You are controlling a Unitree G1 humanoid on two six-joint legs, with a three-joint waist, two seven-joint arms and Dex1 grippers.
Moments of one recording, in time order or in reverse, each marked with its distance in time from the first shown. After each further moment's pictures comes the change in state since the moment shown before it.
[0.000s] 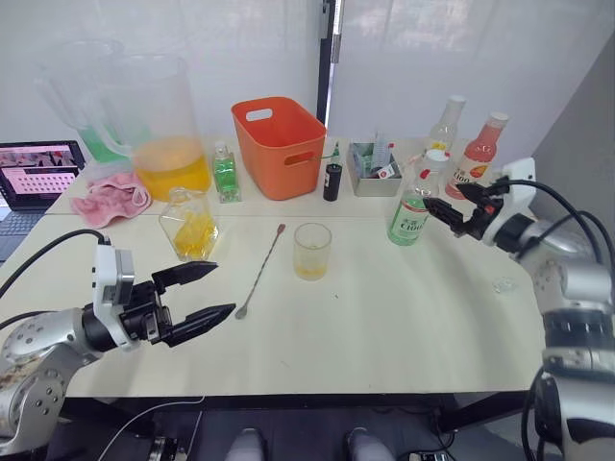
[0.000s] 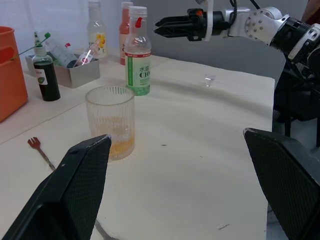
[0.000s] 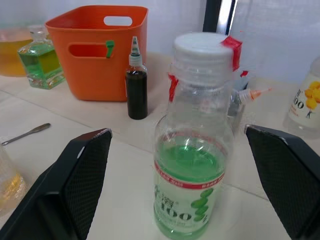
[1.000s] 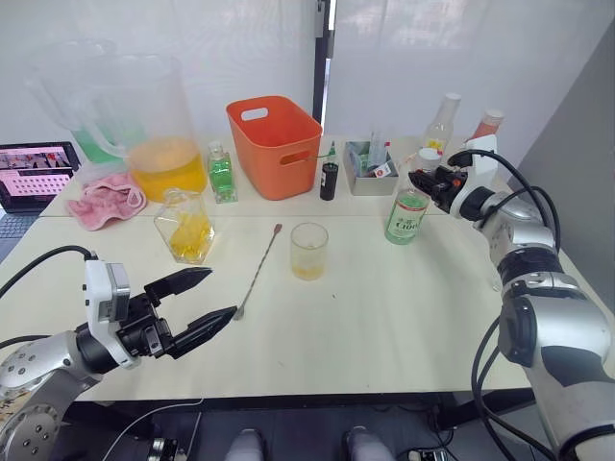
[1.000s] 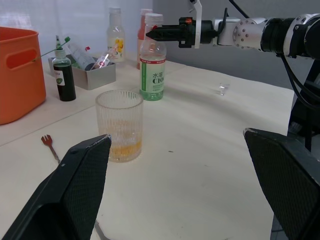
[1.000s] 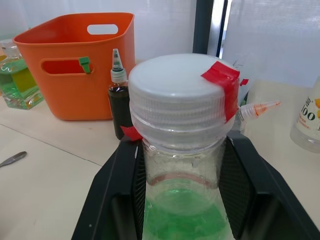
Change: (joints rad) left arm 0.107 -0.023 0.040 -0.126 -0.051 0.000 0.138; right arm -0.374 0.108 -0.006 0.676 -0.170 -0.322 0.021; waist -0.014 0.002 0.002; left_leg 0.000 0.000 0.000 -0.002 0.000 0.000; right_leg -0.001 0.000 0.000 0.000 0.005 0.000
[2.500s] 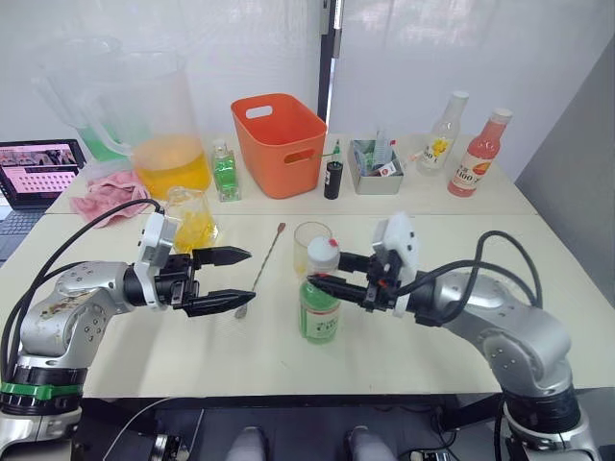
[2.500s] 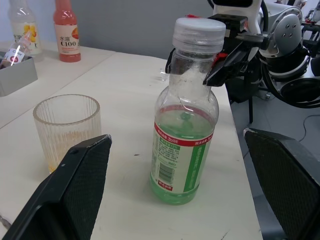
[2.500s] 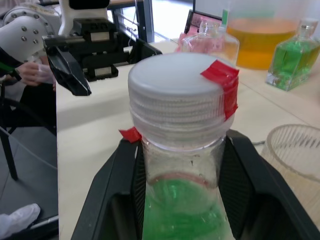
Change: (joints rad) left arm -0.531 0.081 -0.331 0.501 0.163 -0.007 -0.438; right arm 0.737 0.049 0.272 -1.810 0.440 0.832 -0.139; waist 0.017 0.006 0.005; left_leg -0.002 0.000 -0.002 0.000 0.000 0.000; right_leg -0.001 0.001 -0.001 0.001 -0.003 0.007
